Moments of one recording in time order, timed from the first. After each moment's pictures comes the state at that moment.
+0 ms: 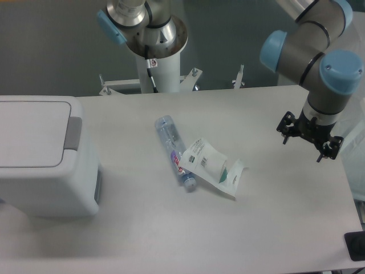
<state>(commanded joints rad) 2.81 -2.03 -1.42 -1.17 1.56 1.44</state>
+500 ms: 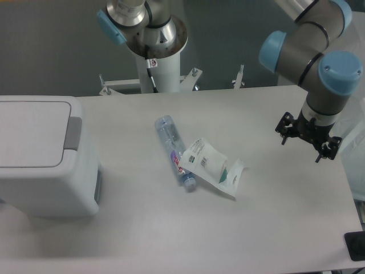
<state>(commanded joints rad) 2.80 -2.03 -1.43 -1.17 1.50 1.27</state>
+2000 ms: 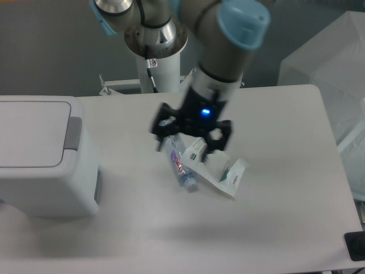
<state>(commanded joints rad) 2.41 -1.74 -1.40 -1.38 1.04 0.49</state>
